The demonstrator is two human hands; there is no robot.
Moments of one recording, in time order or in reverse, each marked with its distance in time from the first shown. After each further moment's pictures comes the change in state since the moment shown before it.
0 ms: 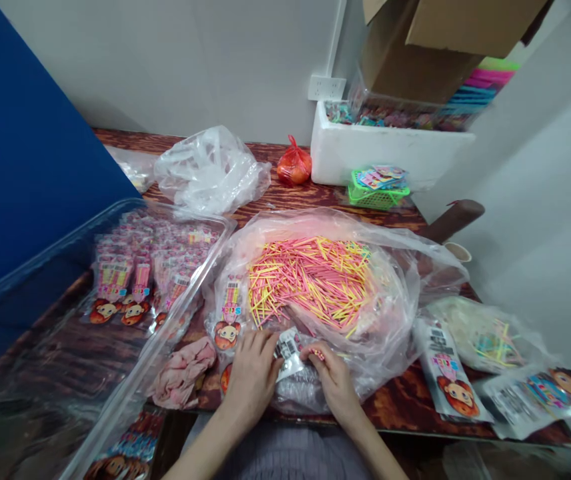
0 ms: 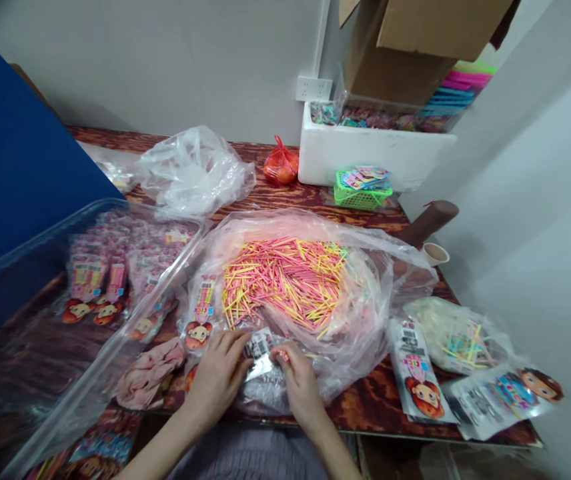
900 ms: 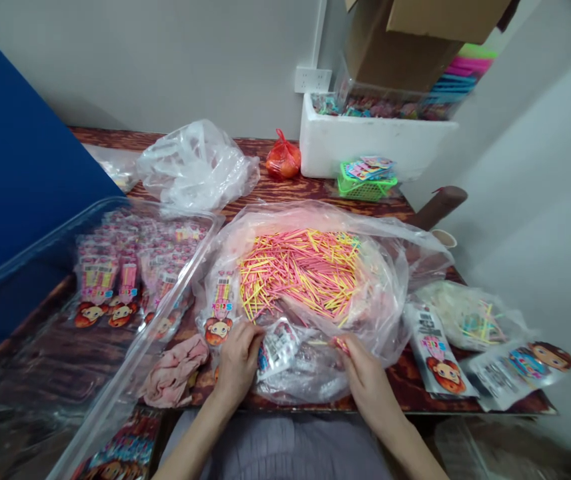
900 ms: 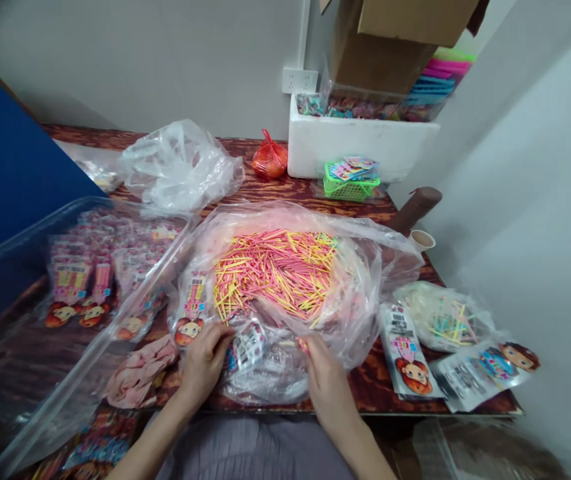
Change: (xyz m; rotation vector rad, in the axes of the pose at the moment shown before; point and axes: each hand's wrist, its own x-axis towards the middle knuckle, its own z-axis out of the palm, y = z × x) left_hand 0.005 -0.019 0.010 -0.163 0.223 0.000; right_hand -0.021 -0.029 -0.056 -0.345 0.050 -0.007
